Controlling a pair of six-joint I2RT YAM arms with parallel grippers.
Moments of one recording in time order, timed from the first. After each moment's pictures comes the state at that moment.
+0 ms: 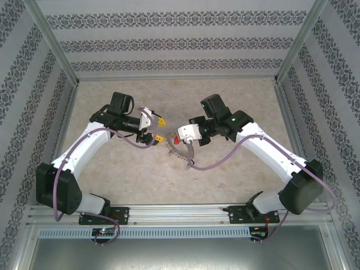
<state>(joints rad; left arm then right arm) -0.28 1.38 1.15 -0.64 1.07 0.98 0.60 1.41 1.28 -0.77 -0.50 -1.18</state>
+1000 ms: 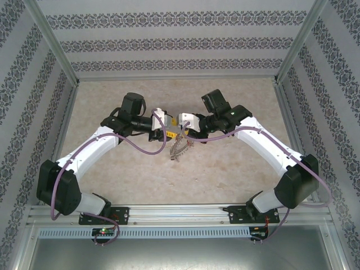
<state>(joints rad) -0.42 1.42 1.12 -0.35 0.92 0.80 0.57 1.47 1.33 -0.81 -0.61 -0.87</state>
